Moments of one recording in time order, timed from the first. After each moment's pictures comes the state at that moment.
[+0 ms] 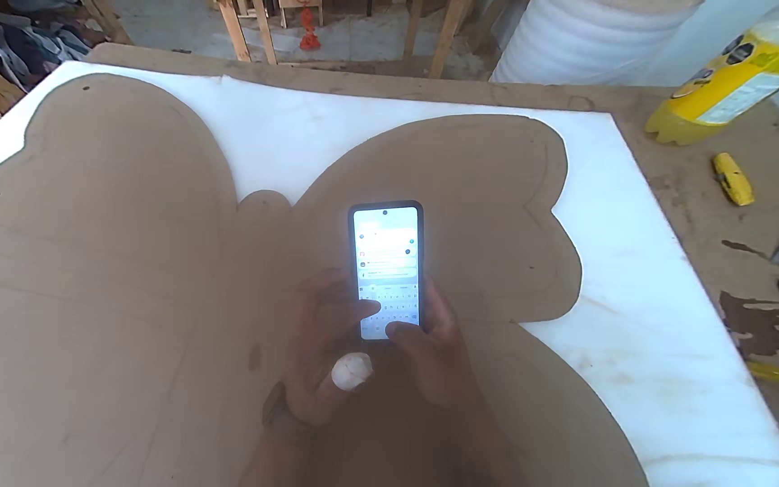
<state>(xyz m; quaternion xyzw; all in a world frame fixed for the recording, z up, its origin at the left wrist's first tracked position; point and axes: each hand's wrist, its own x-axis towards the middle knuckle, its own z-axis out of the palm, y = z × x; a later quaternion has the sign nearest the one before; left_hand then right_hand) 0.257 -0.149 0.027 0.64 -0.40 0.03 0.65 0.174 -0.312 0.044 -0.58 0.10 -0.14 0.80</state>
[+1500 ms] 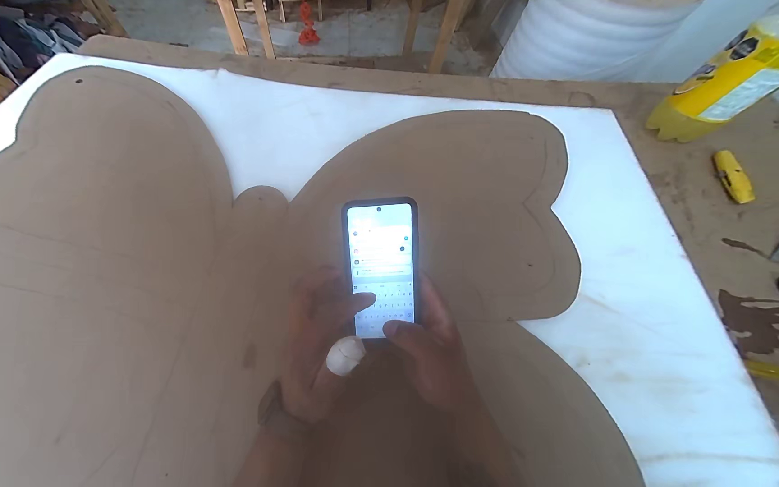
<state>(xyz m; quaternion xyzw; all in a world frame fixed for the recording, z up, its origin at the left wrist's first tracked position) 0.256 -0.151 0.028 0.66 -0.40 0.06 0.63 0.173 -0.313 0.041 -0.55 0.06 -0.13 0.83</state>
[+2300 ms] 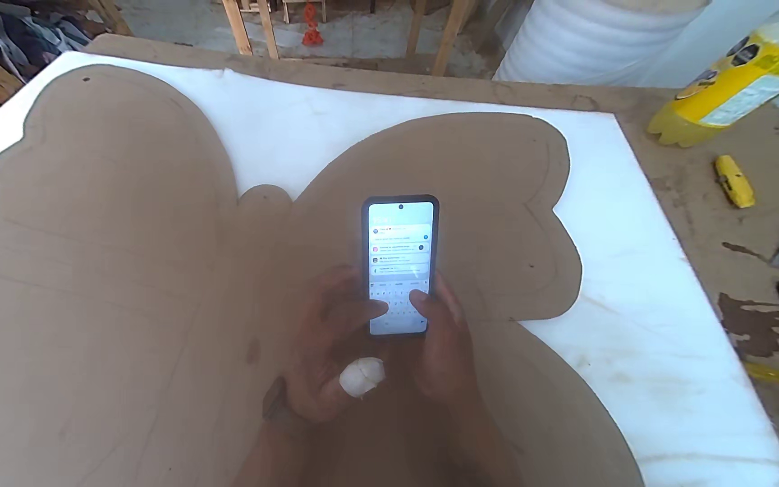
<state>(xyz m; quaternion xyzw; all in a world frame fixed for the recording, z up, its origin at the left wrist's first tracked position) 0.254 -0.150 0.030 0.63 -0.43 0.02 0.65 0.176 -0.309 0.043 -0.52 0.15 -0.18 0.82</state>
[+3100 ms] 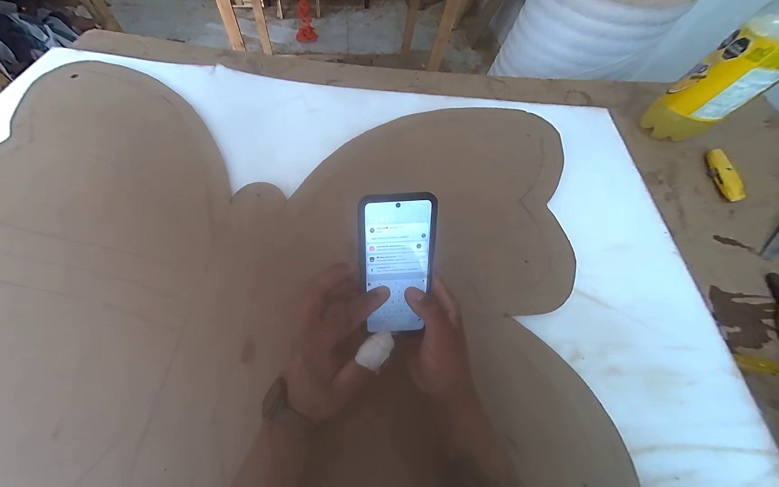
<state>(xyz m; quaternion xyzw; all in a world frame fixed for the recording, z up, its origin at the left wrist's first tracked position) 0.249 -0.159 0.032 0.67 -0.41 0.05 0.61 0.175 -0.310 0.040 -0.55 0.14 -0.21 0.80</state>
